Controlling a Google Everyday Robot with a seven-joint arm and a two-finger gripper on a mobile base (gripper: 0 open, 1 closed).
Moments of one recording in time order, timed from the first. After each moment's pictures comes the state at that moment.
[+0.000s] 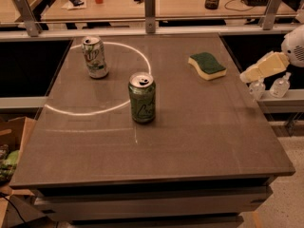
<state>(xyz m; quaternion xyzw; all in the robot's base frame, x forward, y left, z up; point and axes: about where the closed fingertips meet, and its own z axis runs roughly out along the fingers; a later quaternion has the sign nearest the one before) 0.596 -0.312 0.924 -0.33 0.86 0.00 0.38</state>
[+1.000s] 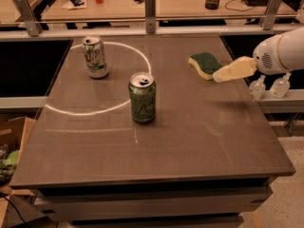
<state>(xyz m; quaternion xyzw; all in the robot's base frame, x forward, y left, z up) 0.614 -0.259 0.897 -0.26 0.87 0.05 0.42</state>
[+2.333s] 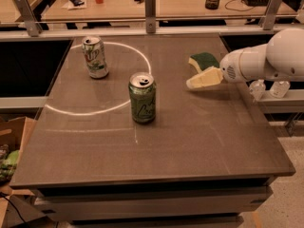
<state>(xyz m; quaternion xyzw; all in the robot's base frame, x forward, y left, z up) 0.661 -0.194 0.840 -0.30 0.84 0.11 0.43</state>
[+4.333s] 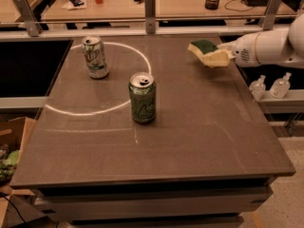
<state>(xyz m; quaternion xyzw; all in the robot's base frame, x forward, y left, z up) 0.690 -0.205 0.874 -0.31 0.81 0.19 0.46</state>
